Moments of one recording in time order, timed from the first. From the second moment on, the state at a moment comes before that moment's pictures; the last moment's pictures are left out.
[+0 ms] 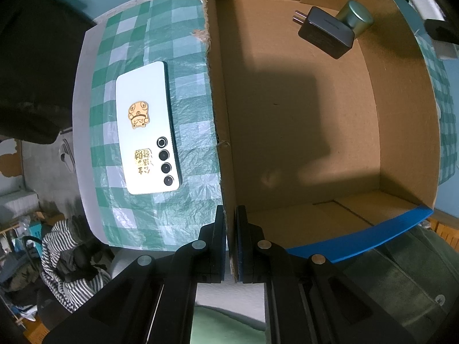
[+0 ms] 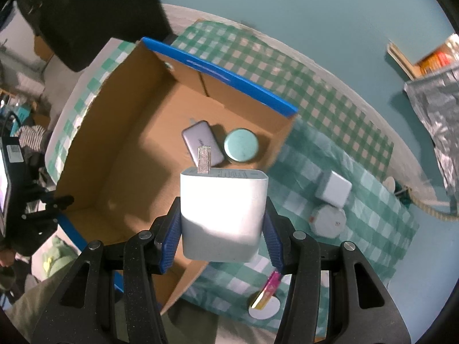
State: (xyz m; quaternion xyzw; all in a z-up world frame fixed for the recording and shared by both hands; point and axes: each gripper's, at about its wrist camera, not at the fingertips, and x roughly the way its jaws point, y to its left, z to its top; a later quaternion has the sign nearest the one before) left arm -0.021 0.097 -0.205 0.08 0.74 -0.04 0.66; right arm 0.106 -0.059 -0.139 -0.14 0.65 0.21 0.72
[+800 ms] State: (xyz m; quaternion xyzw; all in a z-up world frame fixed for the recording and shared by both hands) left arm -0.020 0.100 -0.206 0.07 0.74 -0.03 0.66; right arm 0.091 -0.012 -0.228 -0.24 0.68 0.26 0.64
